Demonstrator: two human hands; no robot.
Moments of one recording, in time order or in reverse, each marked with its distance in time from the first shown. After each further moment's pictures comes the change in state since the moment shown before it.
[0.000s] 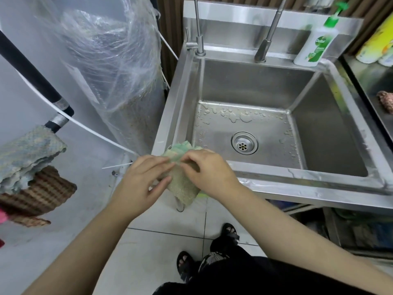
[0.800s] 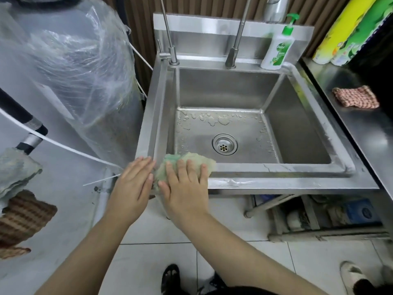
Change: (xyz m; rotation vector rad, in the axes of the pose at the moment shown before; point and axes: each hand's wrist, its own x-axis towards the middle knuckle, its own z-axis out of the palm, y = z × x) left_hand 0.009 -0.004 0.016 0.039 -0.036 -0.152; right_hand -0.030 -0.032 0.046 -0.499 0.152 0.333
